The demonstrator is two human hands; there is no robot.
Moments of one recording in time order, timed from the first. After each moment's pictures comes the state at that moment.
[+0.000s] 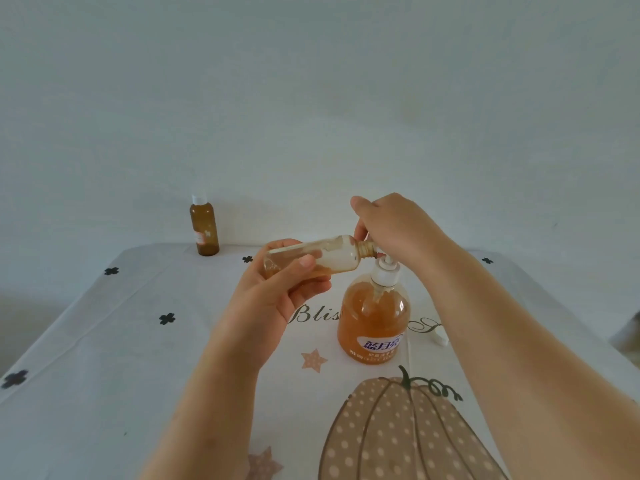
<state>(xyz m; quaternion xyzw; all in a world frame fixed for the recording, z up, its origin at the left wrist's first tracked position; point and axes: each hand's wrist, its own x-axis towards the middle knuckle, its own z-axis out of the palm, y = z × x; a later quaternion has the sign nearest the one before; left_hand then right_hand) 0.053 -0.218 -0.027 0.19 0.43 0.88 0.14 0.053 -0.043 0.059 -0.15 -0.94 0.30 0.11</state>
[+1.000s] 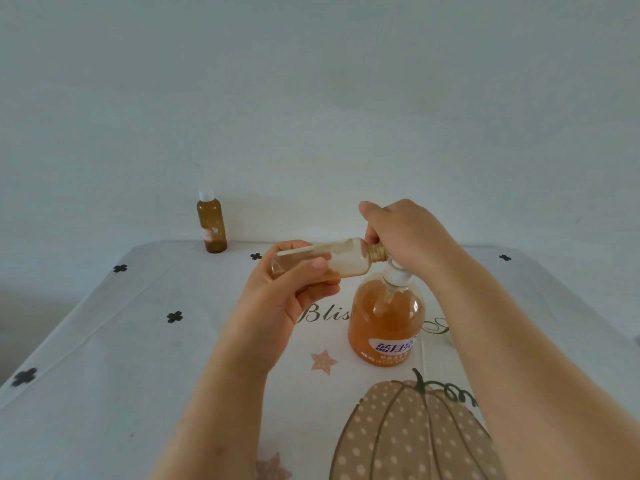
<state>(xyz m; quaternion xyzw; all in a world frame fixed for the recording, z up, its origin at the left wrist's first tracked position) 0.049 -0.215 -0.031 0.17 0.44 0.87 0.14 0.050 -0.038 0.042 -0.14 -0.93 0.32 0.11</state>
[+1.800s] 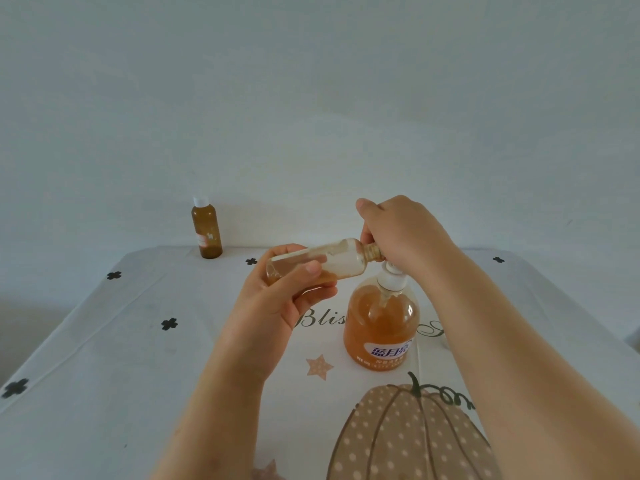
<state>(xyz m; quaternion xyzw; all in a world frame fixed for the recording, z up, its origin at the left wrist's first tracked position) 0.055 -0.215 -0.028 0.18 0.43 0.87 0.13 0.052 -0.042 0.052 -0.16 -0.93 0.29 0.14</state>
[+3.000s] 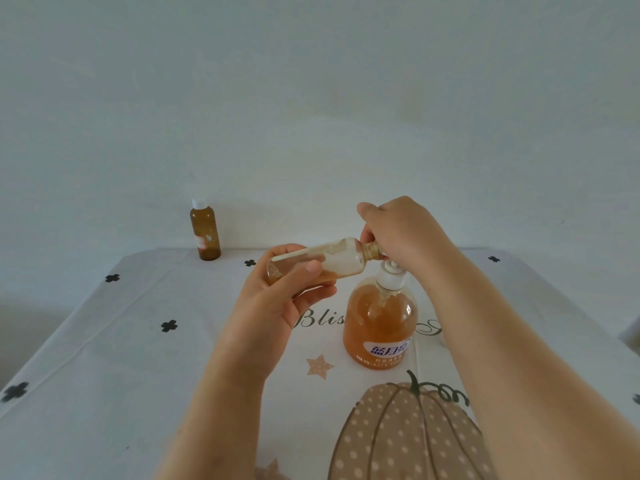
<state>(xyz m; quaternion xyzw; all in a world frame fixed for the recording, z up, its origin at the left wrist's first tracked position) 0.052 -0.216 -0.028 0.17 0.43 0.88 0.13 0.056 -0.045 0.057 -0.18 -0.91 0.34 0.13</state>
